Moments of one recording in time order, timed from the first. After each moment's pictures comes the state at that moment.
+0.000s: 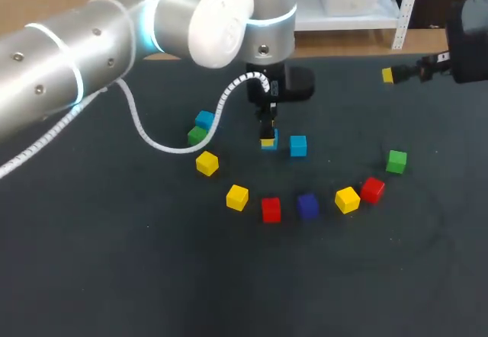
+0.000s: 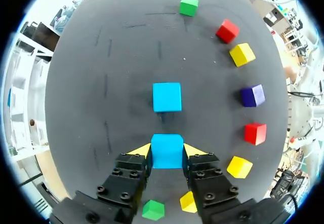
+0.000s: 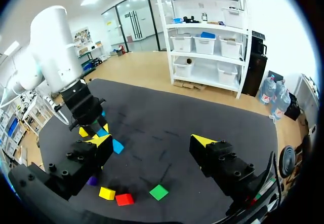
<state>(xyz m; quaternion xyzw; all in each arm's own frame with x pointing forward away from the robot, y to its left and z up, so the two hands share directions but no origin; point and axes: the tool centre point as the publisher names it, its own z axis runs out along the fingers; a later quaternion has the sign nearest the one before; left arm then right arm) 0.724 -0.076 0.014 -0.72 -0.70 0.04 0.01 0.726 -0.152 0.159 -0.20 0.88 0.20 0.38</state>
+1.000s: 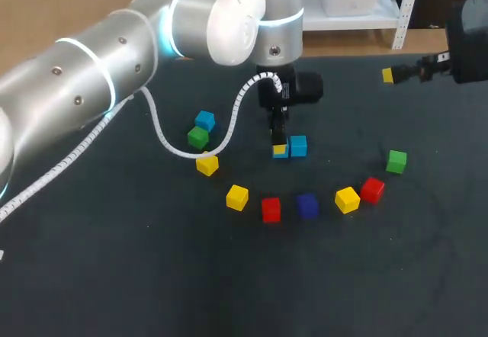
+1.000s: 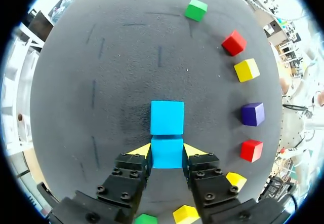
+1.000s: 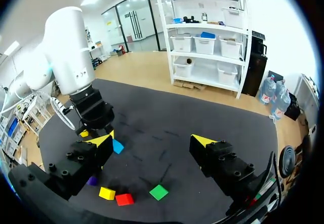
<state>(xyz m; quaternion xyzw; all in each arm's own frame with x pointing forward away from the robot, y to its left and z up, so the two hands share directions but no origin) 0.719 -0.095 -0.002 -0.69 -0.71 0.09 0.04 0.726 -0.152 0.159 -0.20 0.88 0.20 0.38</state>
